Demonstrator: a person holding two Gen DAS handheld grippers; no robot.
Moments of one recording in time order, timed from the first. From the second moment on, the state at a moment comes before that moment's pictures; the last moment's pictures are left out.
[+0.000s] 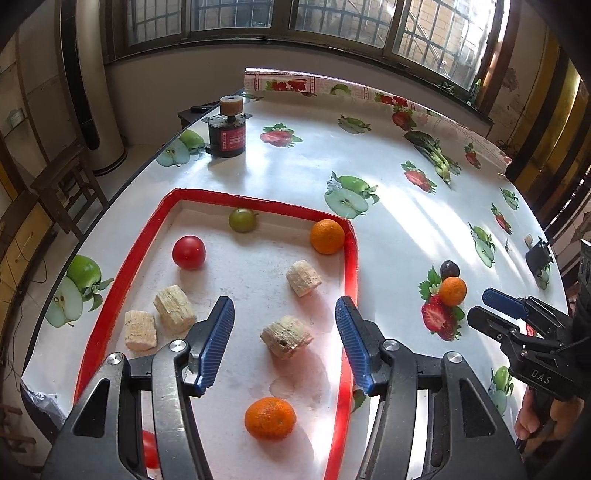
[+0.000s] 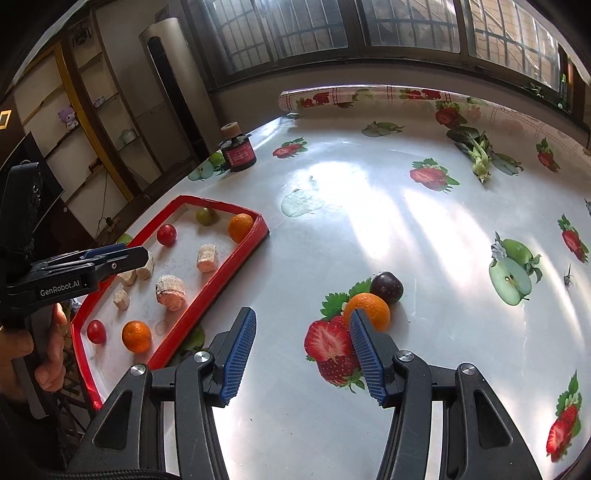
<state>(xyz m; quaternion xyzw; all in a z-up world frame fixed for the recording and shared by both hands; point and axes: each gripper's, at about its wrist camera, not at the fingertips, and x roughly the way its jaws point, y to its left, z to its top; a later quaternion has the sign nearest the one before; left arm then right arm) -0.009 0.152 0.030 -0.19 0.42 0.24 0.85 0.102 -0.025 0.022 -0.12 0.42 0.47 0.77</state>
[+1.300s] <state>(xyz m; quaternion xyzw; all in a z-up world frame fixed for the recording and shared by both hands) 0.125 0.043 -0.030 -0.17 0.48 0.08 0.86 0.184 -0.120 -0.010 -0.07 0.46 0.37 0.81</state>
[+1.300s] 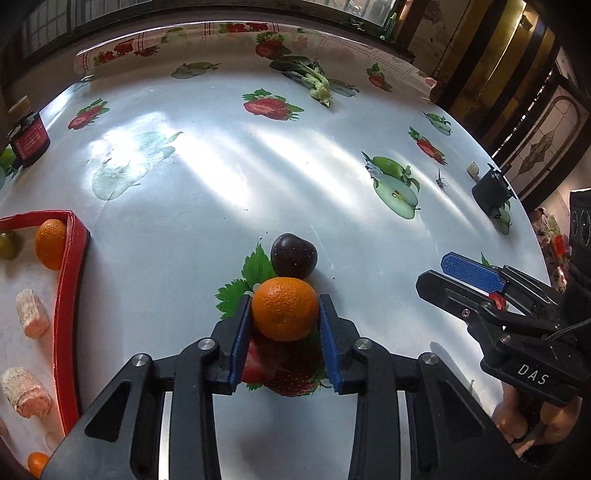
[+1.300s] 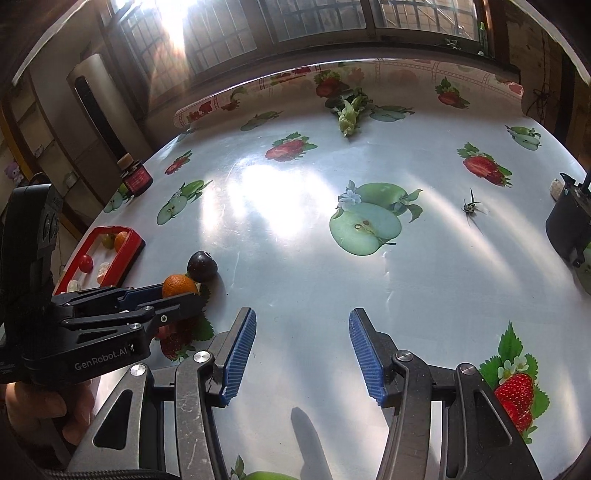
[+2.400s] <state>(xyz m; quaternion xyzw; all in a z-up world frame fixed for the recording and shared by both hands) 0.011 0.058 0.018 -0.19 0.43 0.12 0.88 0.104 -0.035 0.014 -0.13 0.41 0.47 0.77</state>
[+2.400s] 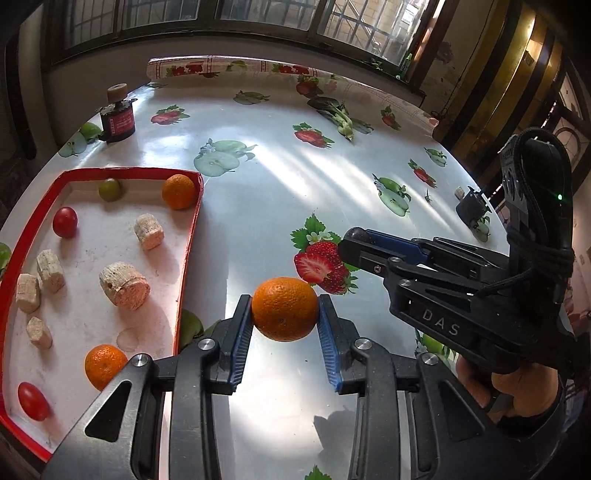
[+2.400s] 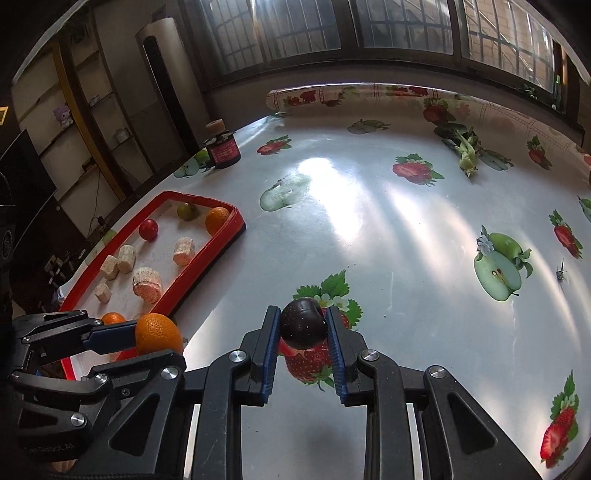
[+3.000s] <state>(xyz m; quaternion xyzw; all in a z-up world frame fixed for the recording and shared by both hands) -0.046 0.075 0.027 -0.20 0.40 0.17 0.87 0.038 -0.022 0.038 -0.14 0.39 0.52 0.75</state>
